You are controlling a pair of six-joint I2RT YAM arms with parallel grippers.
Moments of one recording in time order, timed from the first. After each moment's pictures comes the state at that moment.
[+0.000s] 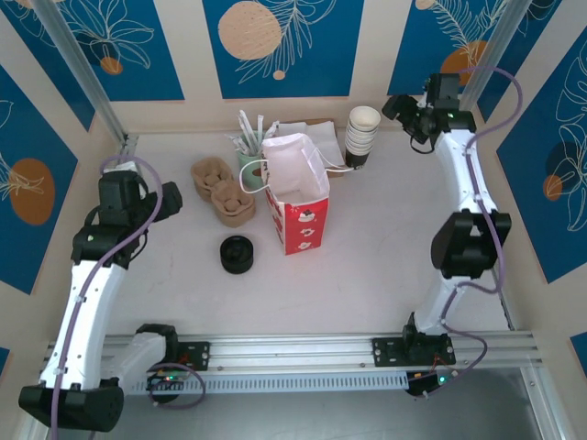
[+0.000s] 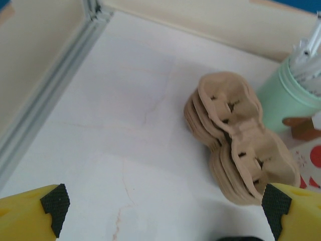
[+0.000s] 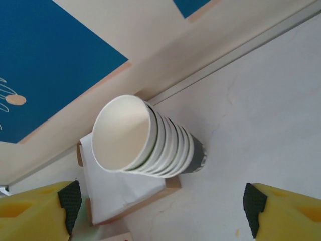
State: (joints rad) left arm -0.09 0.95 1.14 -0.84 -0.17 -0.35; right arm -0.03 1.90 1.97 -0.76 -0.20 0.58
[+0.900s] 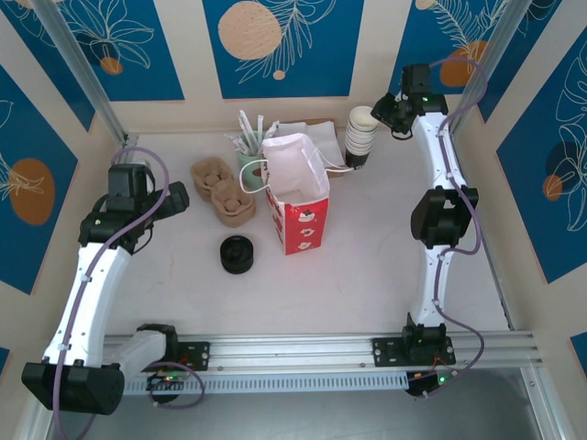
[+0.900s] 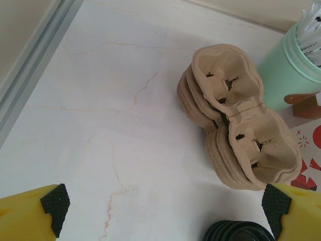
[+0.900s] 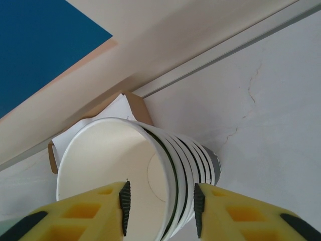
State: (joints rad) left arm -0.09 1.04 1.16 -0.86 -0.13 -0.35; right arm 0.02 2.24 2.38 -0.95 -0.15 0.54
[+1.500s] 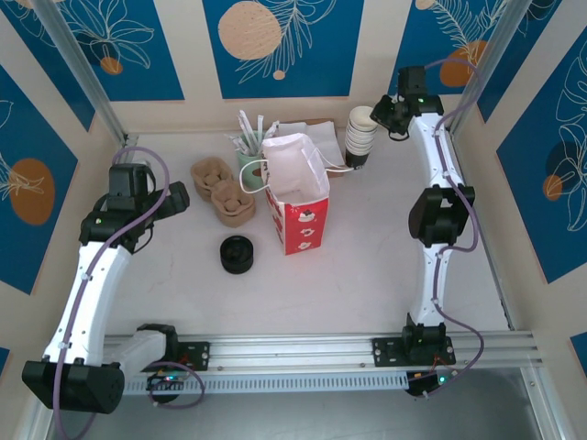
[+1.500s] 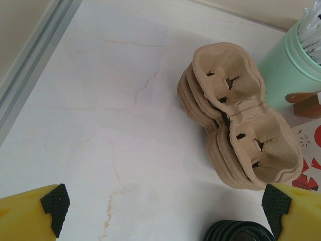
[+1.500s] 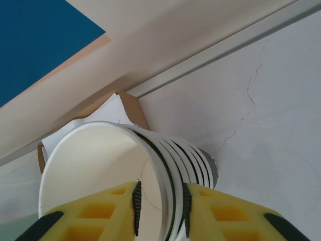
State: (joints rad) left arm -0.09 1.05 1.16 -0.86 -0.13 -0.34; right arm 0.03 2.28 2.39 -0.93 -0.13 0.53
